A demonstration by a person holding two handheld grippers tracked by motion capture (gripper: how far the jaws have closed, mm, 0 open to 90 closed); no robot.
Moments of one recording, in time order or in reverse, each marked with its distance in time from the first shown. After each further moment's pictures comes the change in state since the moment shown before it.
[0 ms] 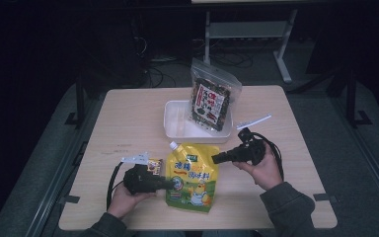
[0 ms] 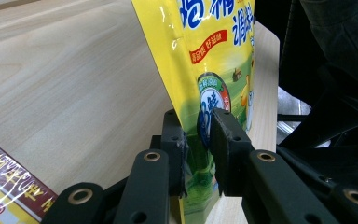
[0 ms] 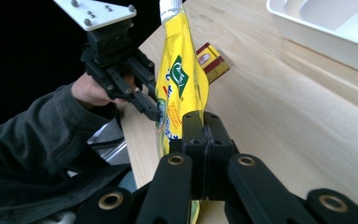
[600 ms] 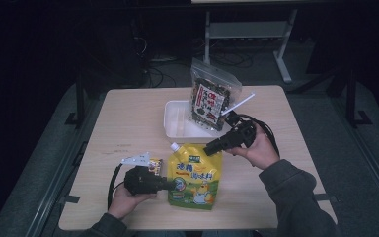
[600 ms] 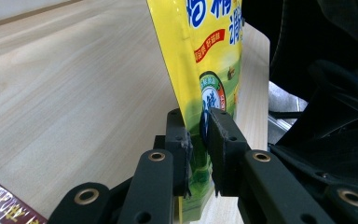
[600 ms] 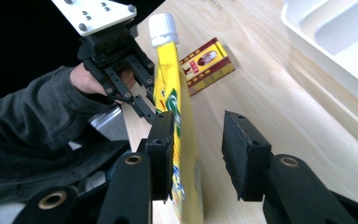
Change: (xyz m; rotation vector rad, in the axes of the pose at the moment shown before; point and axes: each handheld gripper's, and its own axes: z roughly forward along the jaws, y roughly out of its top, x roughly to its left) left arm -0.009 0.004 0.000 -0.014 -0.015 0.054; right arm 0.016 0.058 0.004 0.178 -0.024 -0.075
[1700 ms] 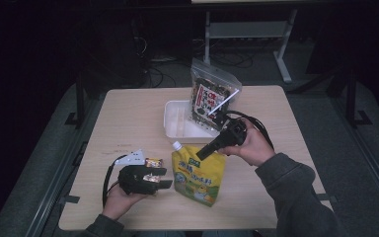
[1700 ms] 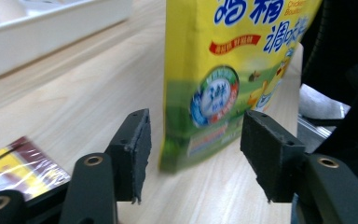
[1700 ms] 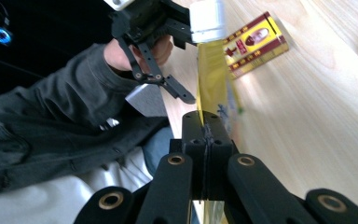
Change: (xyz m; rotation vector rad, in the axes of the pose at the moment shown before) left arm -0.008 0.006 -0.019 -0.035 0.163 0.038; right arm 0.028 0.023 0.009 0.138 0.115 0.037
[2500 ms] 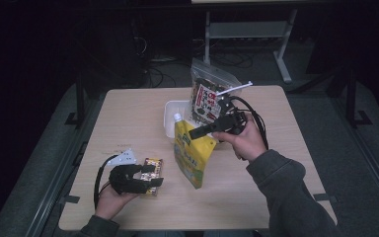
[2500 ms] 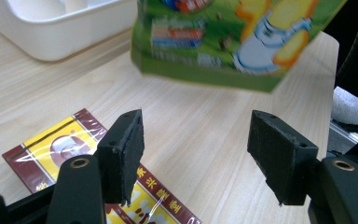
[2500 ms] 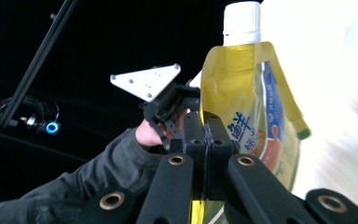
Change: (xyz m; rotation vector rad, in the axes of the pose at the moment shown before) left arm 0.009 -0.008 -0.016 0.007 0.097 -0.017; right arm -0.003 0.011 -0.016 -0.321 0.085 0.131
